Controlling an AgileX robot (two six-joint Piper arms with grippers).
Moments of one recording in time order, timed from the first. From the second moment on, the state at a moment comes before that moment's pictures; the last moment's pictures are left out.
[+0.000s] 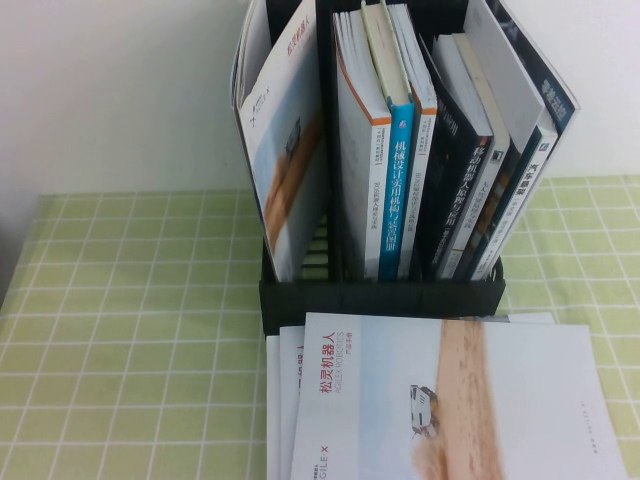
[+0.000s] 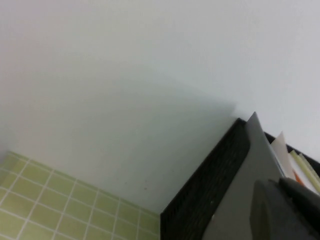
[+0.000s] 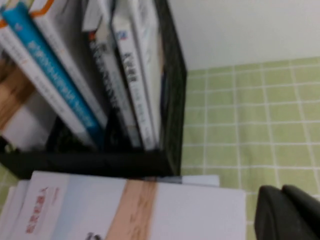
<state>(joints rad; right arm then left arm) 0.17 0.69 -0.61 0.11 0.49 0.14 0.02 0.55 -0.66 -0.32 0.30 -0.27</state>
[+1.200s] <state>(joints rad) 0.68 1.56 -1.08 1.47 0.13 -1.26 -0.21 1.40 -1.12 -1.22 0.52 1.36</state>
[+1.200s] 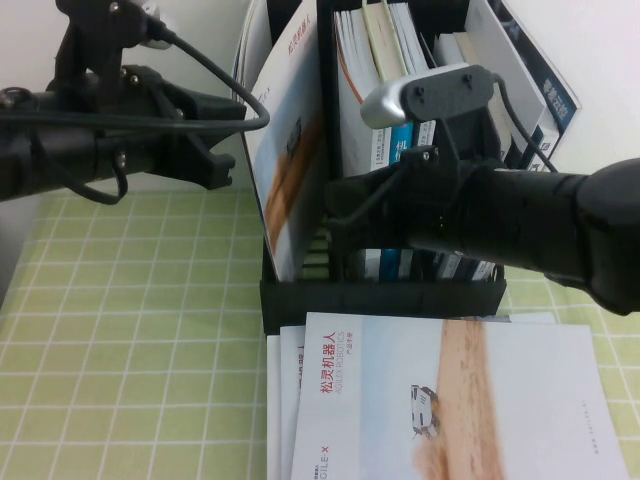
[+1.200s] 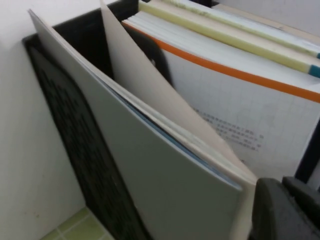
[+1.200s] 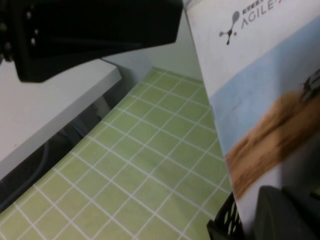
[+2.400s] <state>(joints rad) 0.69 1.85 -1.33 1.51 0.12 -1.38 -0.21 1.52 -1.12 -1.40 0.47 1.54</state>
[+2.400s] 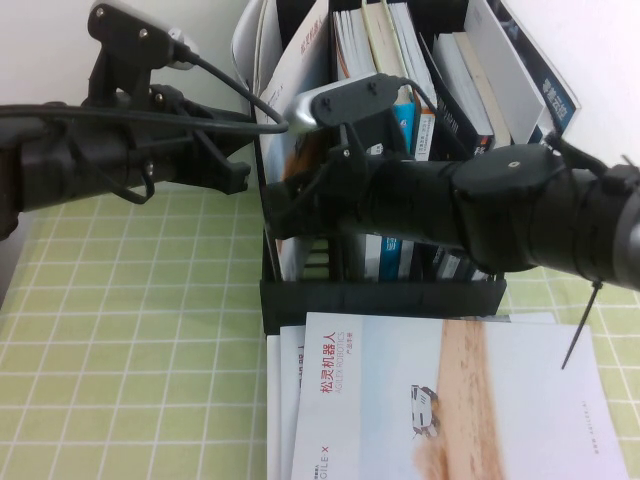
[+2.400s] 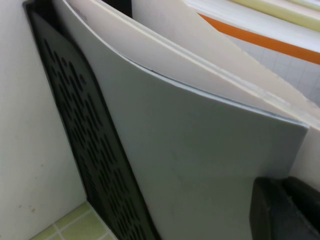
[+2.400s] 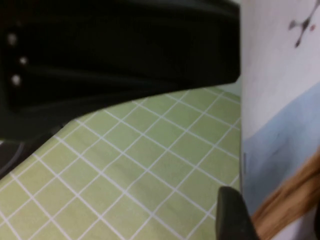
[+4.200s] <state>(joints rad) 0.69 1.68 -1.49 1.54 -0.06 -1.46 -0.21 1.48 -1.12 -1.36 0.51 1.46</state>
